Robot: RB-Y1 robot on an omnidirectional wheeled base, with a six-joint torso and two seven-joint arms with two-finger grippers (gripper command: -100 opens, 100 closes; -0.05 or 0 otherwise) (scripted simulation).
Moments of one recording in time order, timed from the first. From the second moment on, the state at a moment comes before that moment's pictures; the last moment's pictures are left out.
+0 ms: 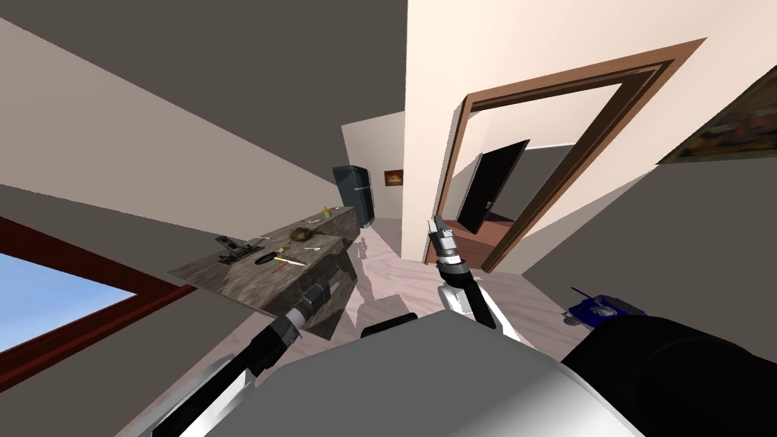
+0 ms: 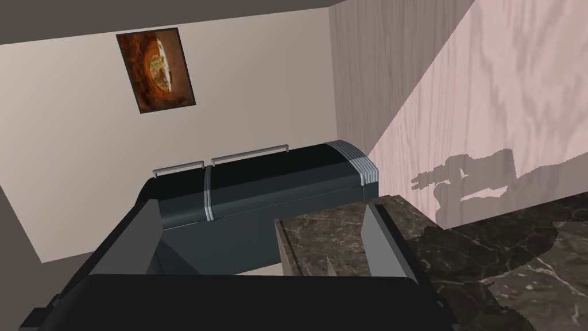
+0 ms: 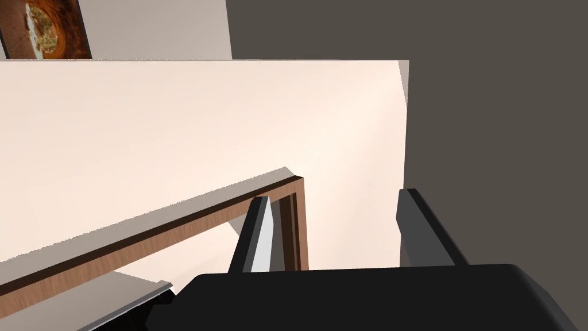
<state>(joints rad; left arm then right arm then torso) 0.55 1.00 -0.24 -2.19 0.32 -0.07 0.22 0.50 -0.05 0.03 -2.35 0.07 -0.49 0.09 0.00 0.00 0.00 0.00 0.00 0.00</state>
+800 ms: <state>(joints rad) 0.61 1.22 -0.27 -2.18 0.41 -0.03 0.29 0.50 -0.05 0.03 -2.35 0.07 -0.49 0.09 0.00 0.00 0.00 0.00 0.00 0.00</state>
